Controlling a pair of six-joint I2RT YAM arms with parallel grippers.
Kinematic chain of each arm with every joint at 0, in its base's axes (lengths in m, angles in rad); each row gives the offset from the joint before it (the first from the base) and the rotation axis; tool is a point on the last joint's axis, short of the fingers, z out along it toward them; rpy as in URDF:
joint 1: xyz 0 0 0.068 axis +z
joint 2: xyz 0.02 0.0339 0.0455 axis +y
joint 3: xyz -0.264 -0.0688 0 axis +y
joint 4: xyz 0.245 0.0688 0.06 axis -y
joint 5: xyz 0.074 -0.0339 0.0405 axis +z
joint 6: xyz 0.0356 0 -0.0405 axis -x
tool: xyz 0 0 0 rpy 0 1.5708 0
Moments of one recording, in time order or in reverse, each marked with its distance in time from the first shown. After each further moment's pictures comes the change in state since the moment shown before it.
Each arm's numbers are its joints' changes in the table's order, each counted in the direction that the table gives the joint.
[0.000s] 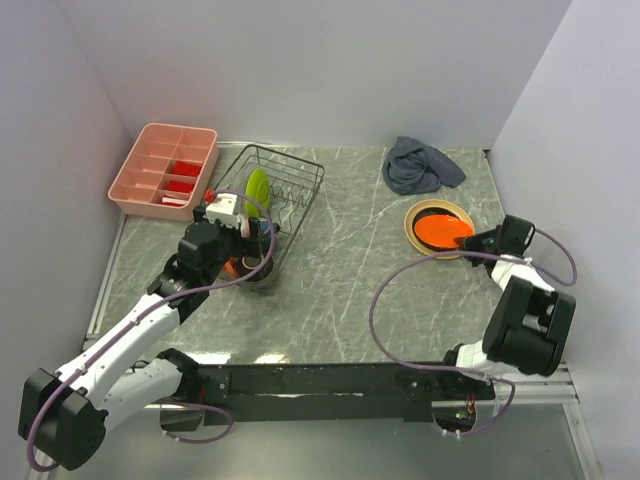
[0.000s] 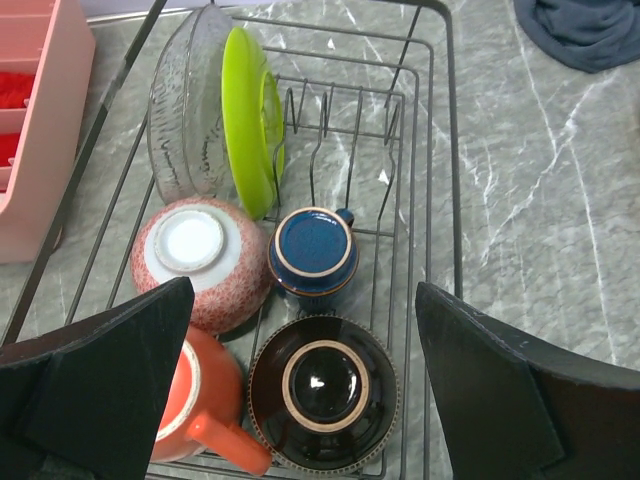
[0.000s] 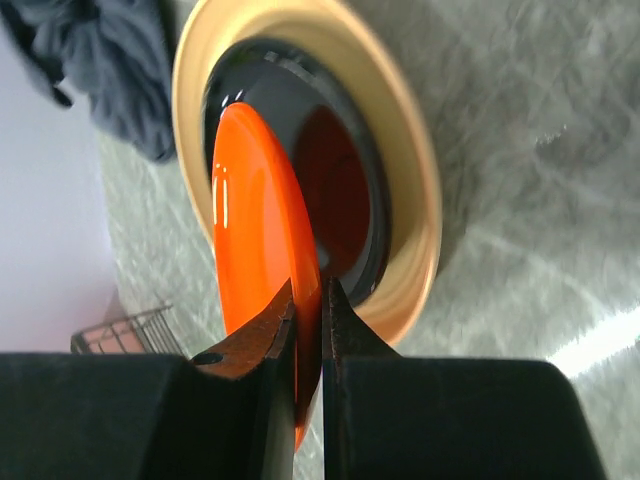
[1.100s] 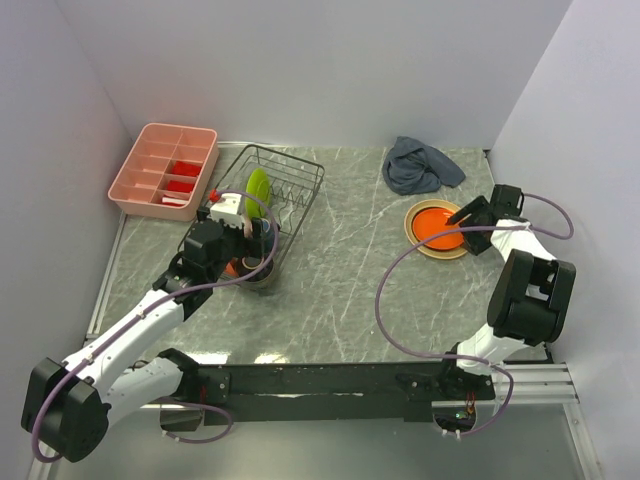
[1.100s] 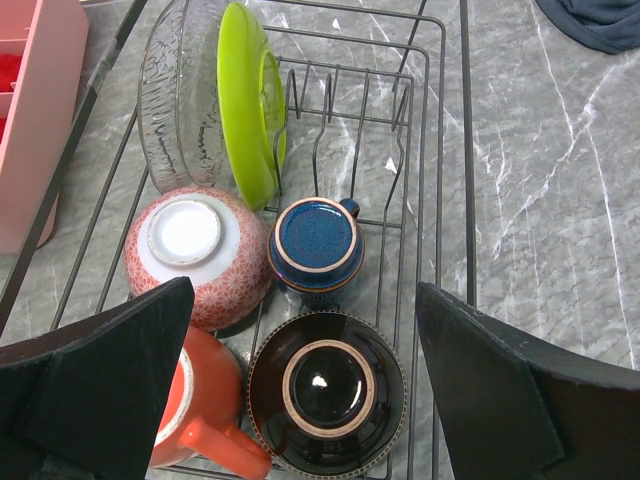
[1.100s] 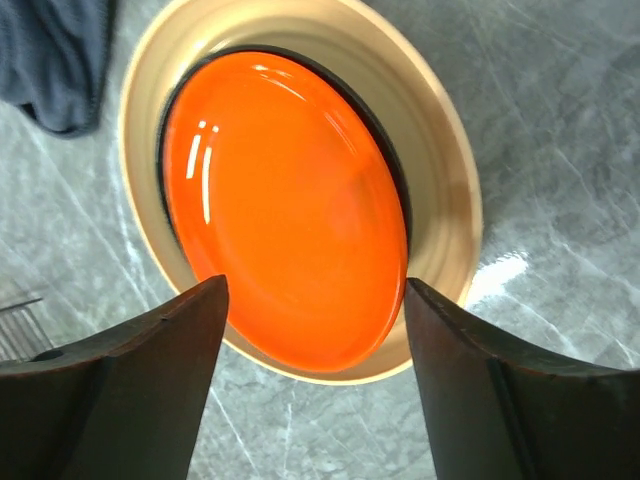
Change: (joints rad) left arm 0.000 0.047 0.017 0.028 0.008 0.000; right arm 0.105 0.214 -0.336 -0.301 -0.136 0.267
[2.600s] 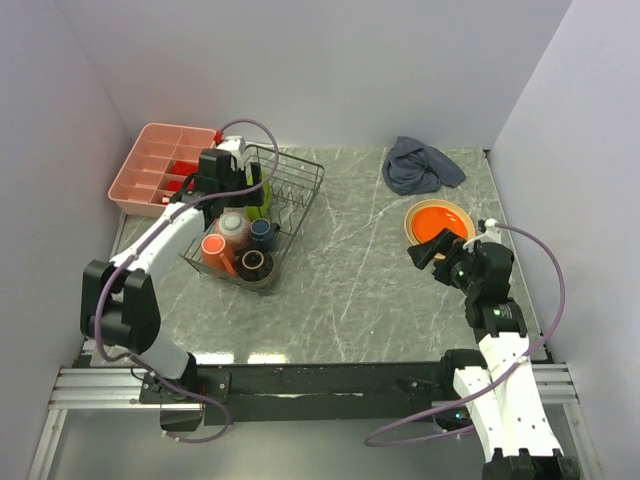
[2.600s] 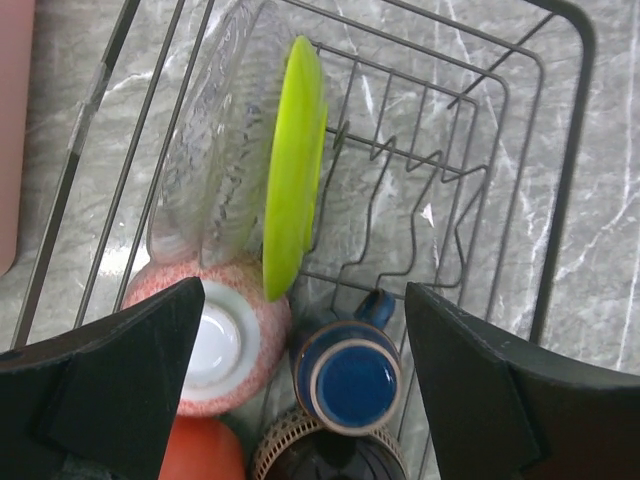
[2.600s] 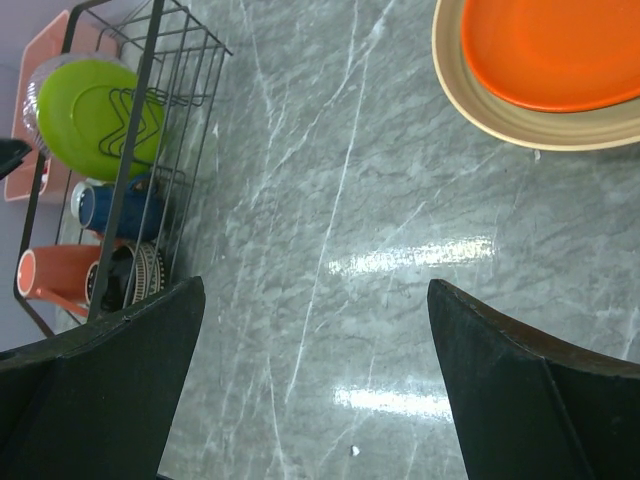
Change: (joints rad) left arm 0.212 0.573 -0.595 -0.324 -0.194 0.110; right arm 0.288 -0.985 0.444 -0.061 0.133 0.097
